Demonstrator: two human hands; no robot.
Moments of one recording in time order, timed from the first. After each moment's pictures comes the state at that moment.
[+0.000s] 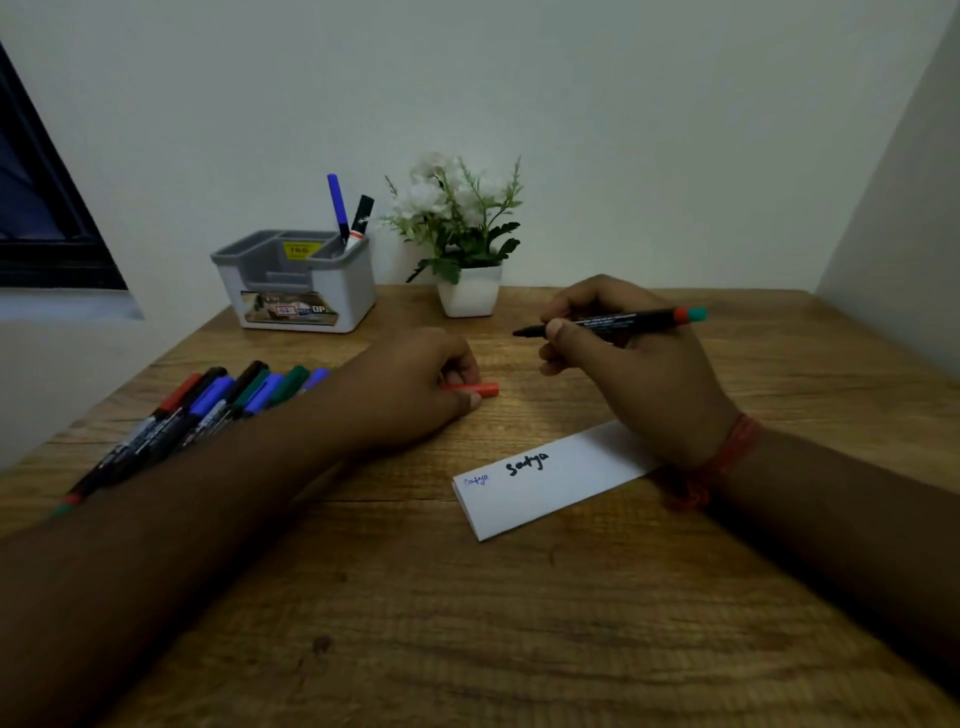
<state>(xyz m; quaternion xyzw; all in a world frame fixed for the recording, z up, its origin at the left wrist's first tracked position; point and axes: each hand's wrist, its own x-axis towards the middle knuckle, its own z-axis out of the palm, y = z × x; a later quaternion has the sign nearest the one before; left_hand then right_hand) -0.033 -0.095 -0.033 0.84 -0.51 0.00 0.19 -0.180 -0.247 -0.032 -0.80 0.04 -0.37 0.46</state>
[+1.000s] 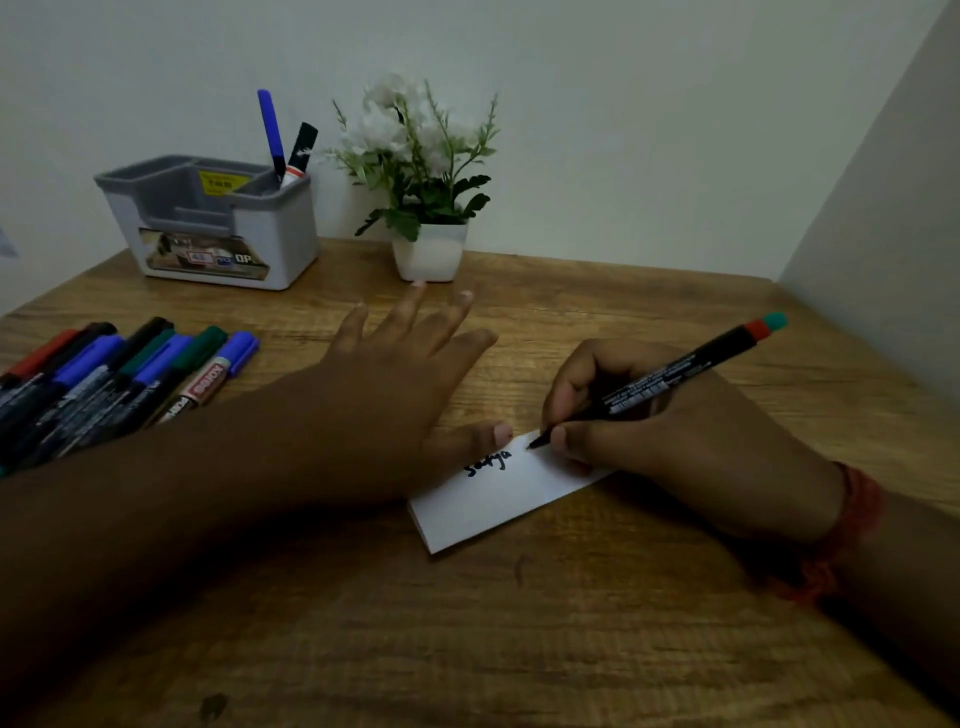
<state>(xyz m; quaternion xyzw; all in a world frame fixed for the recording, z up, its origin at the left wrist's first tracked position) -0.055 -0.096 -0.054 0.82 -0.57 0.02 0.02 -0.233 -0.235 -0.021 -0.87 0.14 -0.13 0.45</state>
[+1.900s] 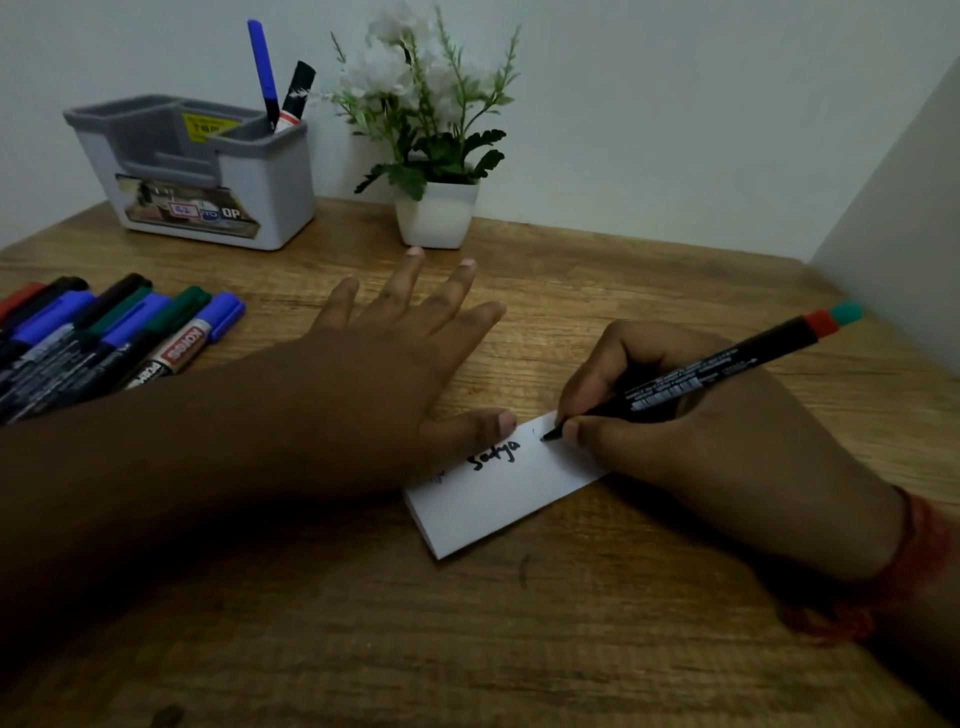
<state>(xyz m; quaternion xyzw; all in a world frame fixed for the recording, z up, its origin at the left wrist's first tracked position) -0.051 -0.098 -0.060 0.83 -0.56 -0.01 0.01 -0.231 -0.231 -0.029 -0.87 0.17 -0.16 0.43</state>
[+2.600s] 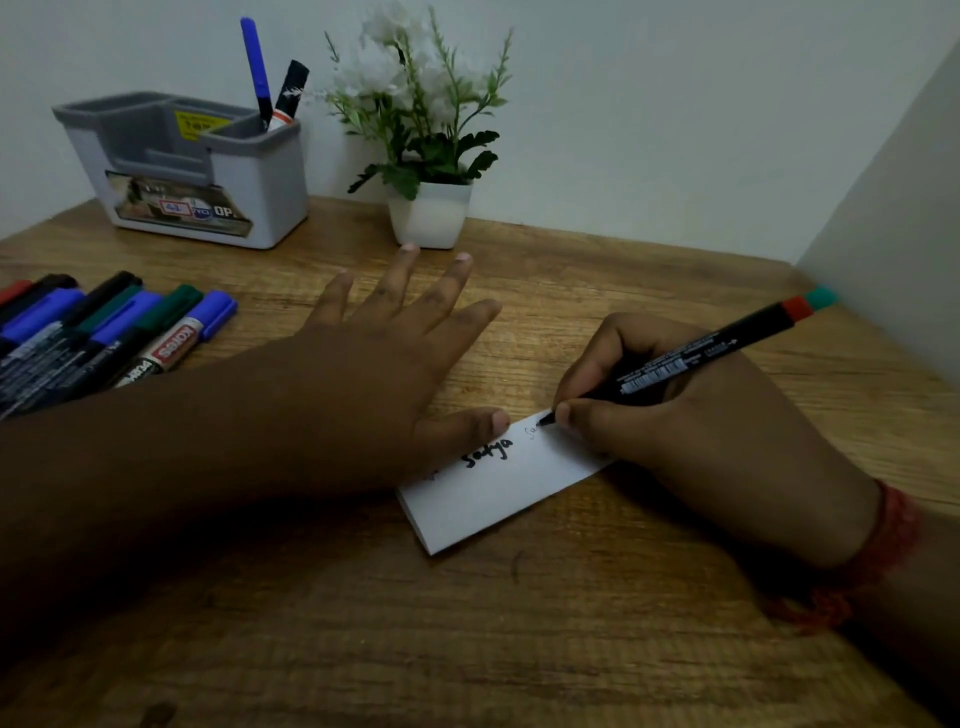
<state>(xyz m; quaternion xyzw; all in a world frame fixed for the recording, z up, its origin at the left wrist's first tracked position) -0.051 -0.099 -0.061 0.83 -0.56 0.01 0.01 -0.230 -0.234 -0.029 -0.87 0.19 -0.17 0.42</state>
